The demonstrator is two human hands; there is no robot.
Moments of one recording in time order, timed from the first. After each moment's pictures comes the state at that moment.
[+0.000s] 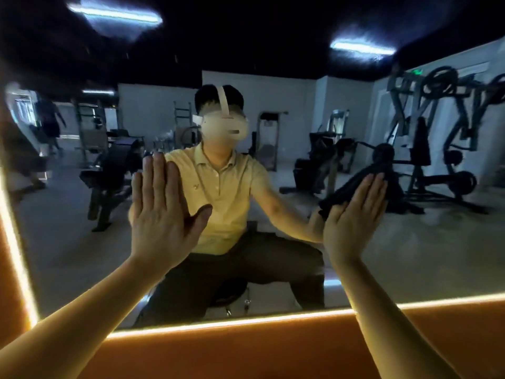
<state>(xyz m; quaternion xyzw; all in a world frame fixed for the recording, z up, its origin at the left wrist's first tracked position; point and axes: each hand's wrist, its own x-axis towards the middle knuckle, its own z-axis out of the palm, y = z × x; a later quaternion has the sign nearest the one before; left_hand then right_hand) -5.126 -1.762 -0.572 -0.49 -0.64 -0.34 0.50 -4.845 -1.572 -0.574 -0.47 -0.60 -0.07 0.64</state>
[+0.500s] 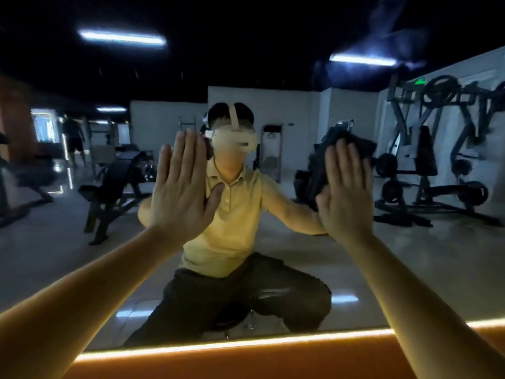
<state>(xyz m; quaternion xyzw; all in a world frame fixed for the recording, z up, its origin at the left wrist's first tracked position) -5.014 -1.670 -0.489 -0.51 -0.61 -0.27 0.55 -4.743 -1.478 -0.505 -0.30 -0.72 -0.31 0.55</state>
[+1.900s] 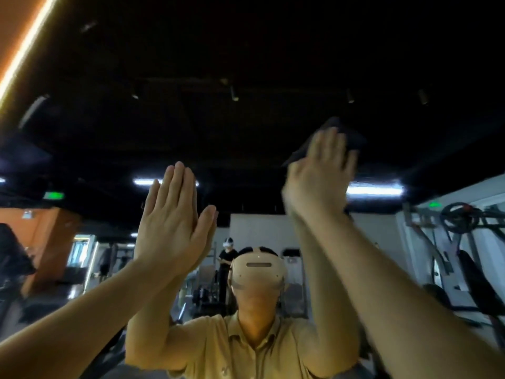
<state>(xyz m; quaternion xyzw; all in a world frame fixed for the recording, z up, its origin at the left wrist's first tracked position) -5.031 -1.634 -0.261 -0.38 -0.57 -0.34 0.64 -4.805 -1.517 -0.181 -0.35 -0.62 -0.21 0.67</state>
